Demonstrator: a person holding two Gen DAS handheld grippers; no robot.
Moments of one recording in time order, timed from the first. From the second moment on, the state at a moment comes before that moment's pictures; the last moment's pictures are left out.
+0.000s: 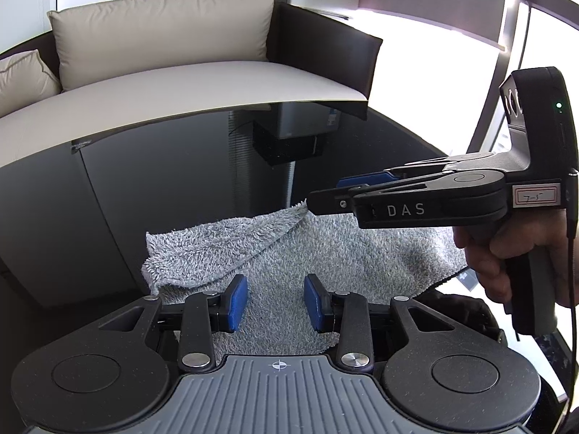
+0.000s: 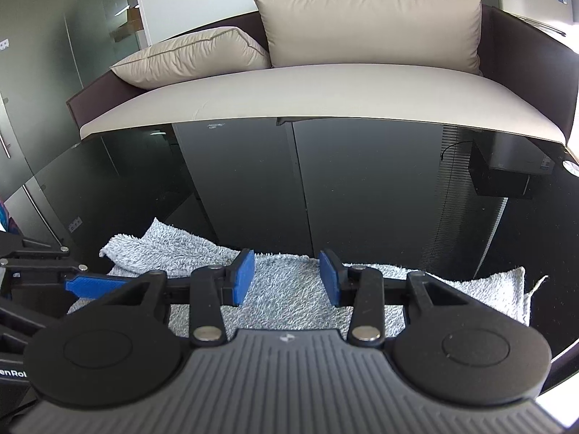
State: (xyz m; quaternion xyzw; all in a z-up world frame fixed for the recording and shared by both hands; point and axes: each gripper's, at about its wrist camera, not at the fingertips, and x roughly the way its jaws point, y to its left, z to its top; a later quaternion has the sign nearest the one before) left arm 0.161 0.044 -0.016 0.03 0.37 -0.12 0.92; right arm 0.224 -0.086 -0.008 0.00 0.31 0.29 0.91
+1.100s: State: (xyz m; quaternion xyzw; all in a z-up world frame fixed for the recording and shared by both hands) left arm 0.184 0.057 -0.016 -0.03 0.37 -0.11 0.92; right arm 0.208 -0.139 0.000 0.03 0.31 0.23 0.92
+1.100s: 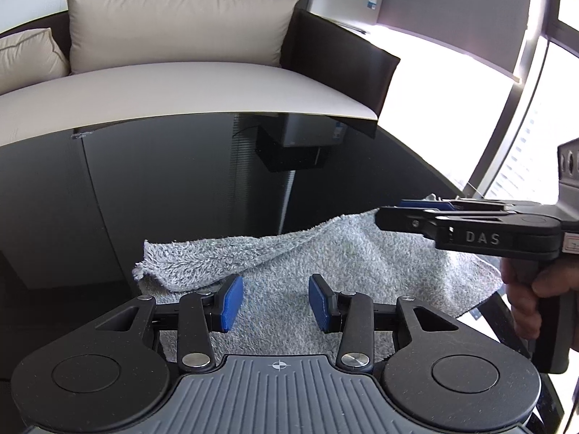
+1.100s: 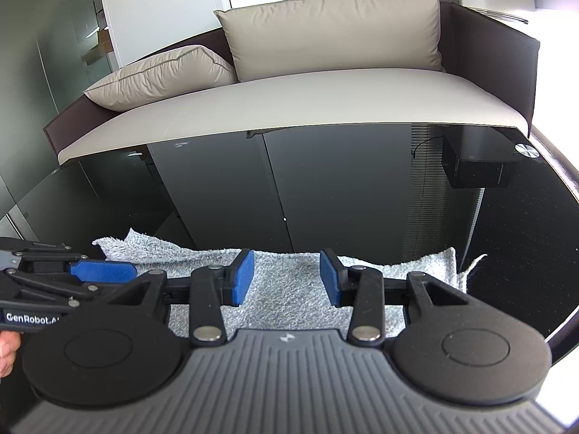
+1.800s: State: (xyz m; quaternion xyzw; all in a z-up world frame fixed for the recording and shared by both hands) left arm 0.161 0.084 -0.006 -0.02 0.36 -0.05 0.93; right arm 0.134 -0.208 -0.005 0.06 0.34 0.10 0.93
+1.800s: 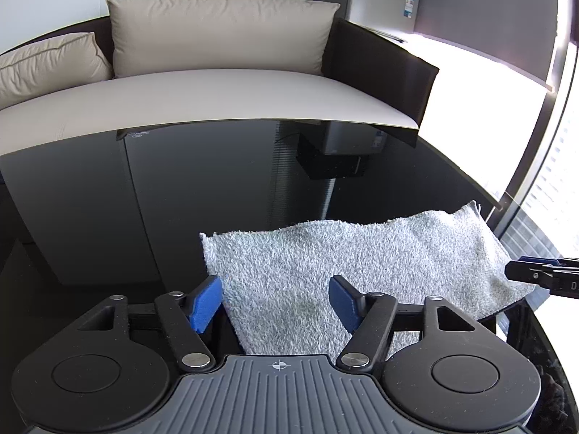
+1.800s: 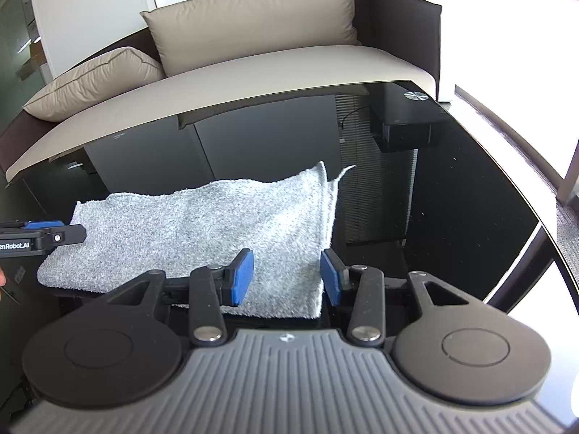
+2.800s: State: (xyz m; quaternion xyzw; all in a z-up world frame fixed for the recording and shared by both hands) left arm 0.110 0.082 0.002 -0.01 0.35 -0.04 0.93; right arm 0.104 -0.212 -0.008 0.18 0.34 -0.02 0.92
